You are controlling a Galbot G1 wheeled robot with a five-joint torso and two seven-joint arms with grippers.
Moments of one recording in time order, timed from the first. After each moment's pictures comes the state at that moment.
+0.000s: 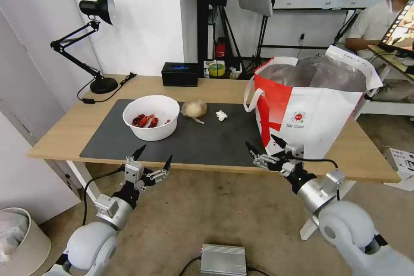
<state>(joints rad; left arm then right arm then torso) 1.45 -1.03 -0.43 -2.04 -0.34 -0.07 0.05 -1.37 0.96 0.42 2.11 0.67 -0.10 -0.08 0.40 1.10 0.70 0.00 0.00</state>
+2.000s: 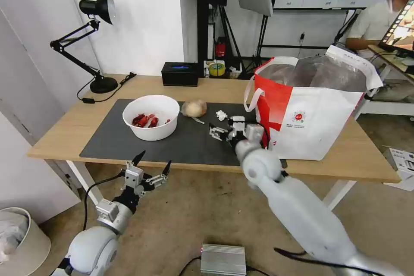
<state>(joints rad) 1.47 -1.06 -0.44 -2.00 -0.32 -0.09 0.07 -0.58 1.24 -0.13 1.64 0.92 -0.45 0.58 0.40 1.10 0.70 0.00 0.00</state>
